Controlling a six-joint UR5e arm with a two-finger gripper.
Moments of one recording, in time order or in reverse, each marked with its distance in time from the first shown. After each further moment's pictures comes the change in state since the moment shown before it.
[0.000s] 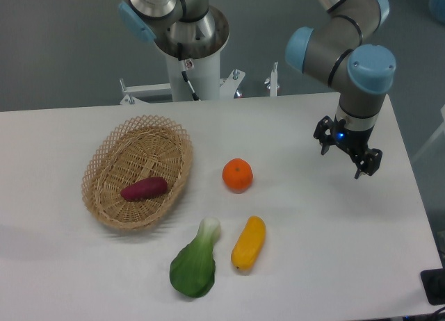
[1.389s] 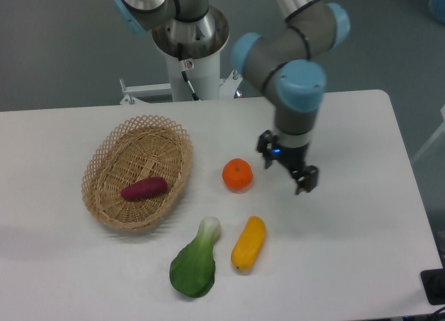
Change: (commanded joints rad) arm -0.371 0.089 -0.080 -0.005 -0.005 -0.382
